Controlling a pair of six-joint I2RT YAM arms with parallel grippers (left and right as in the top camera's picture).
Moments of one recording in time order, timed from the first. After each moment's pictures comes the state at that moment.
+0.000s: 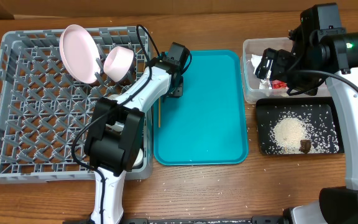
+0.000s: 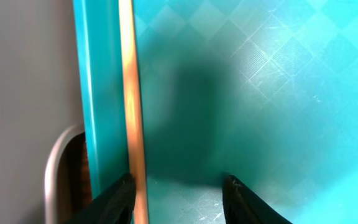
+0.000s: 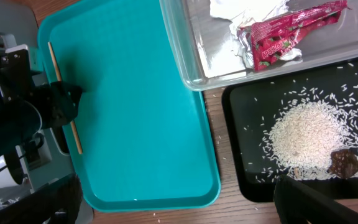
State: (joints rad) left arm -0.41 2.19 1.62 -0.75 -0.23 -0.36; right arm 0.10 1.67 1.87 -1.44 -0.17 0.38
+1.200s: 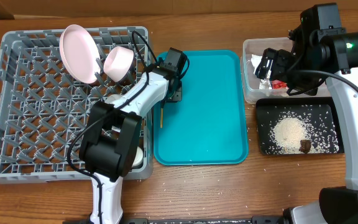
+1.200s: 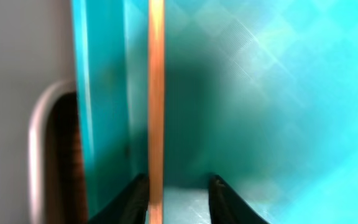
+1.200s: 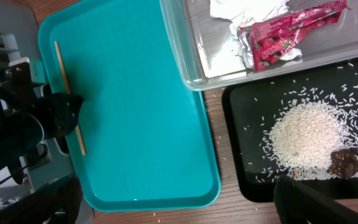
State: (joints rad) left arm -0.41 2.13 1.50 -0.69 -0.17 -0.40; right arm 0.10 1.67 1.87 -1.44 -0.17 0.38
